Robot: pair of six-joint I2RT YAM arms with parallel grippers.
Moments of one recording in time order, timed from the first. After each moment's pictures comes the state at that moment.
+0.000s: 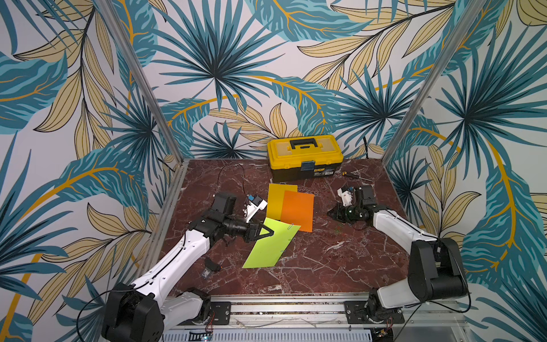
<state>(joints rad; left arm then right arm) -0.37 1.16 0.84 -0.45 1.02 -0.12 0.06 1.51 0.89 -0.36 -0.47 0.35</state>
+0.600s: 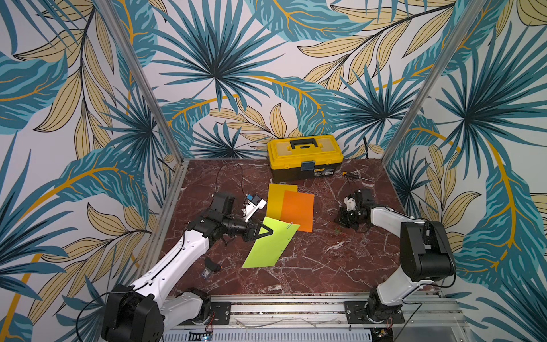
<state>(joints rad) -0.36 1.15 0.84 -0.45 1.03 -0.12 0.00 1.67 0.90 -0.37 -0.37 0.41</state>
